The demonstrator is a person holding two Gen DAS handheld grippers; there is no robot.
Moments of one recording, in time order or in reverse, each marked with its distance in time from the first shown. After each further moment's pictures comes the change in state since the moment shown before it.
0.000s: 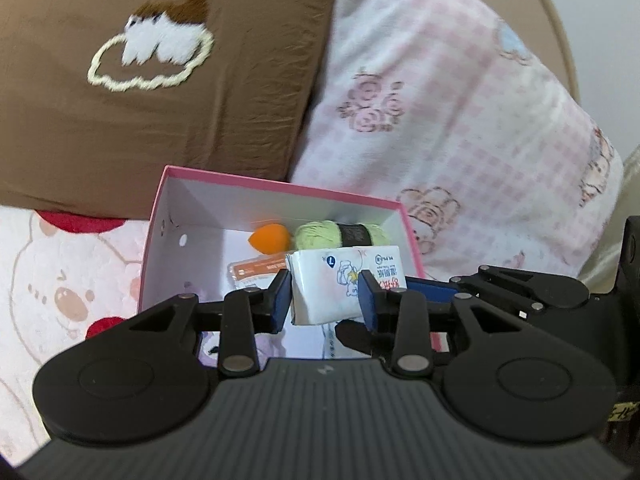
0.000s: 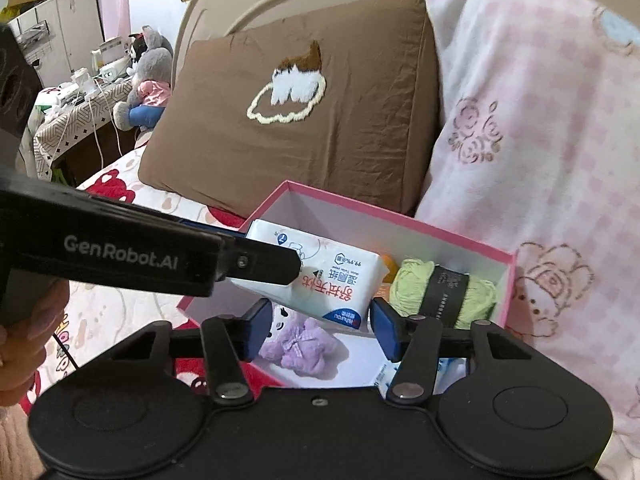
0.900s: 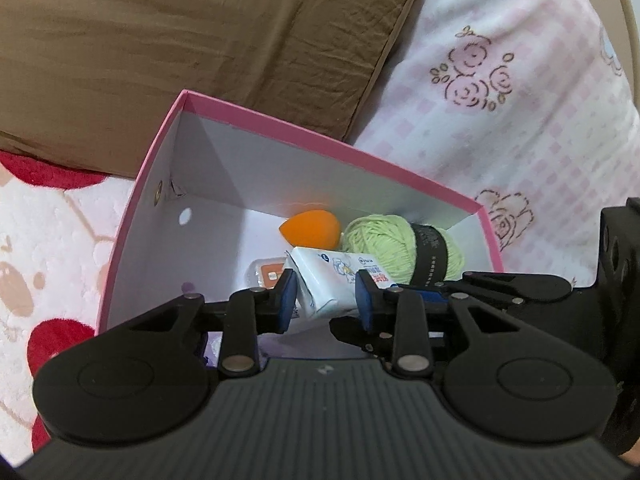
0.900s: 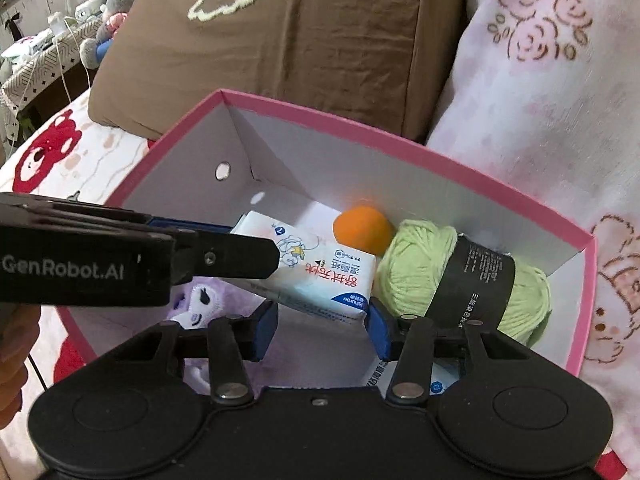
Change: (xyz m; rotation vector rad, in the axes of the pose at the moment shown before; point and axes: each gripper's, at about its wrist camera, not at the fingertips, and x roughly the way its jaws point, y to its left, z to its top) left arm 0.102 0.065 -0.018 -0.095 0.020 -0.050; right arm 0.131 -0.038 -0.007 -0.030 0.193 -0.019
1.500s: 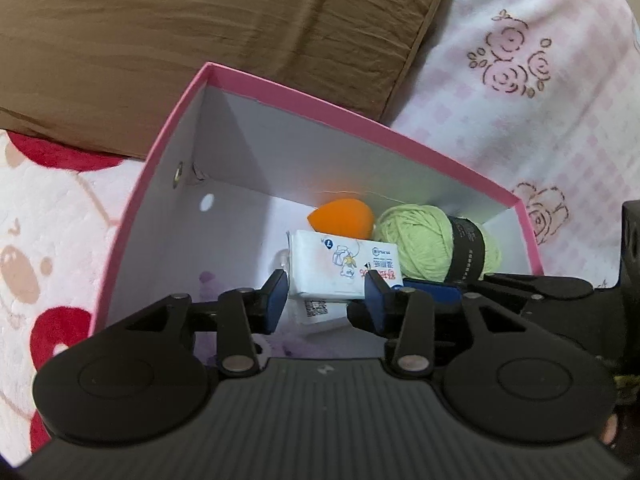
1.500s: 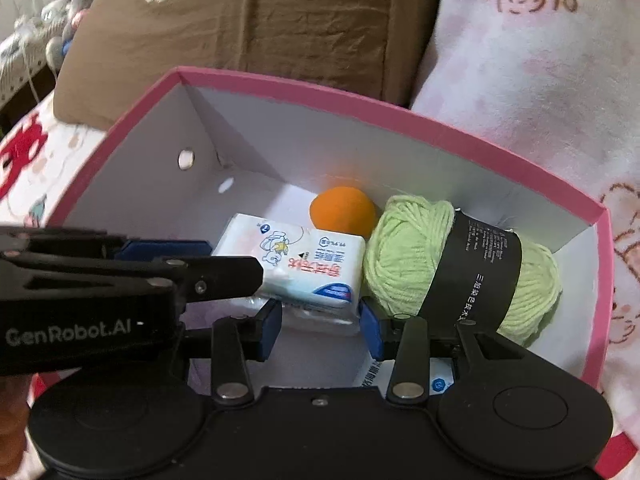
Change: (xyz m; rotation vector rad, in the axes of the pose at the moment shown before) left arm 0.015 0.006 -0.008 -0.020 0.024 0.079; right arm 0.018 -0.004 -0.004 0.084 0.031 -0.053
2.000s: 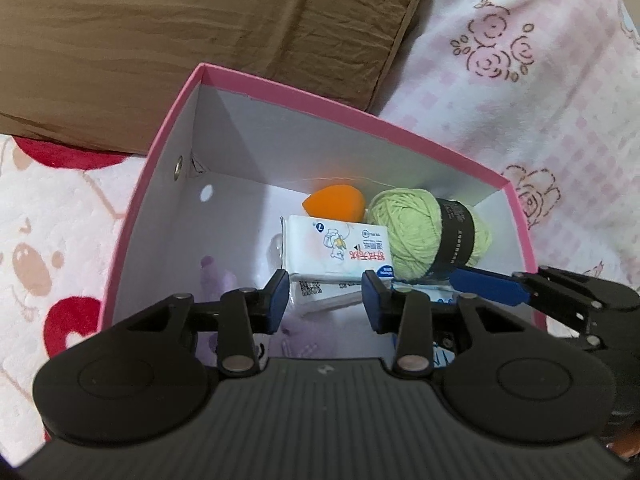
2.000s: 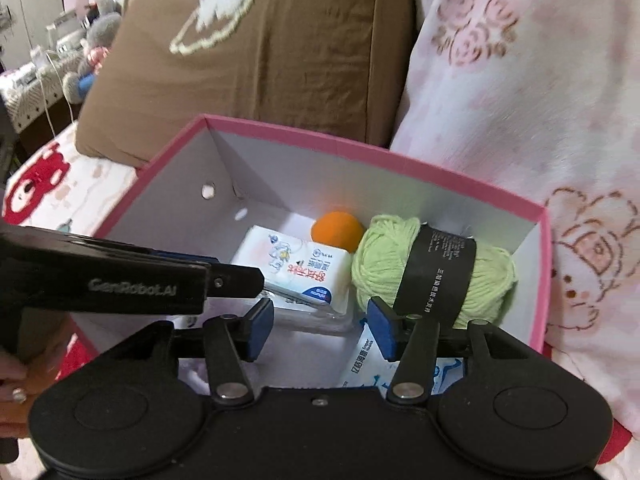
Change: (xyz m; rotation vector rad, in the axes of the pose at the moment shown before) left arm -0.016 -0.013 -0.004 0.033 0.043 0.016; right arm -0.051 -0.002 -0.023 -0.004 -0.141 0.014
